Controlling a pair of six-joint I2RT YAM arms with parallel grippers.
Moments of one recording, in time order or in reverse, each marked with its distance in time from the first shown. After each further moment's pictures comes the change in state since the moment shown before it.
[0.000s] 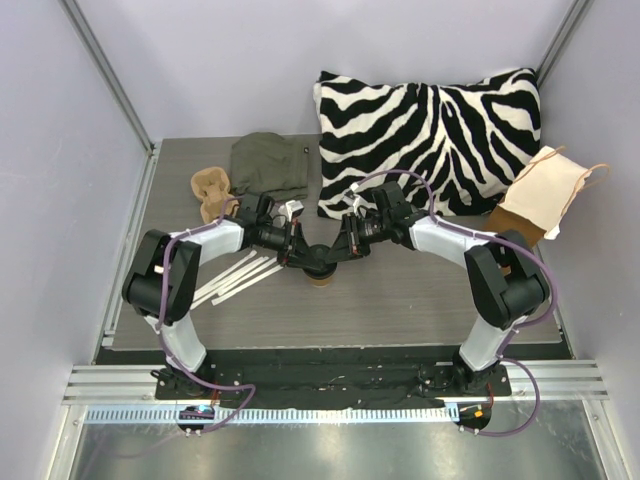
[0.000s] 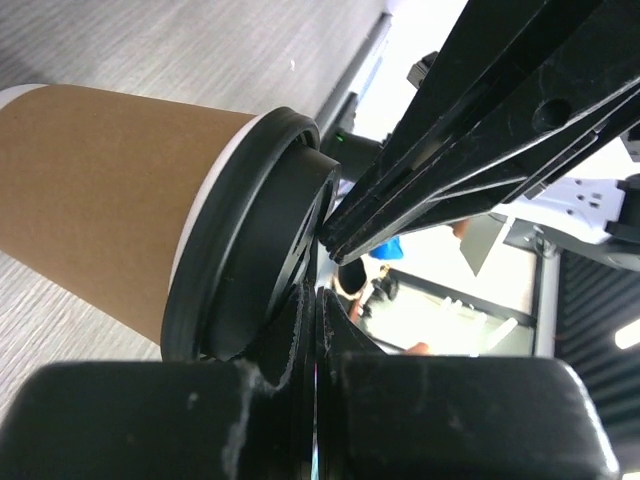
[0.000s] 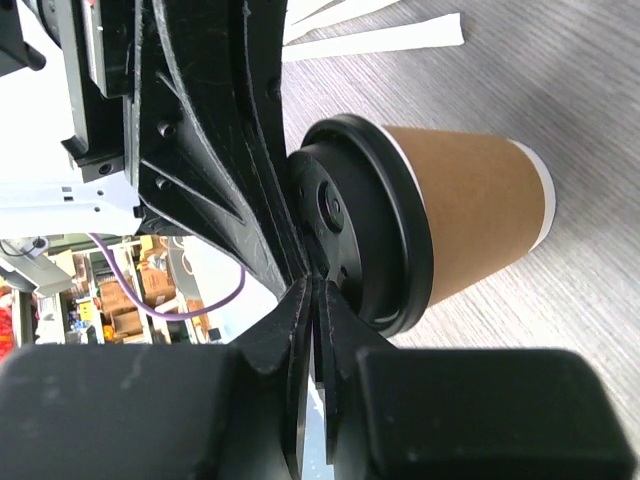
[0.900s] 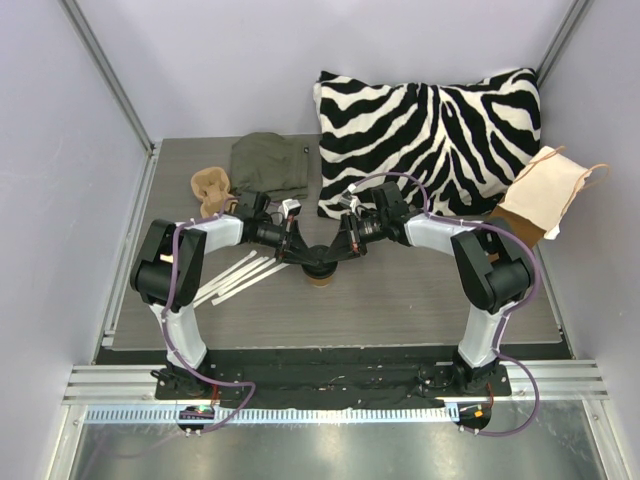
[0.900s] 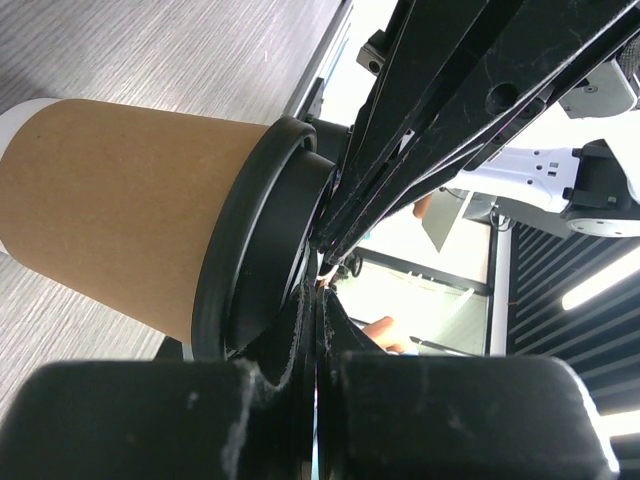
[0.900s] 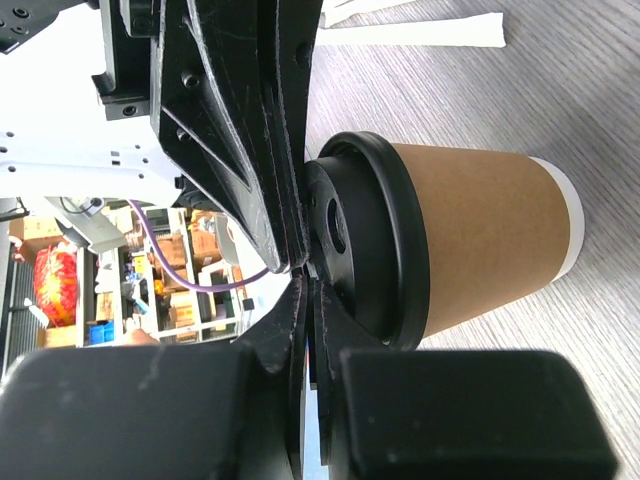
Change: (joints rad) left arm 0.053 0.113 0.056 -0.023 0.143 0.039; right arm -0.040 0.126 0.022 0.086 -0.166 0.004
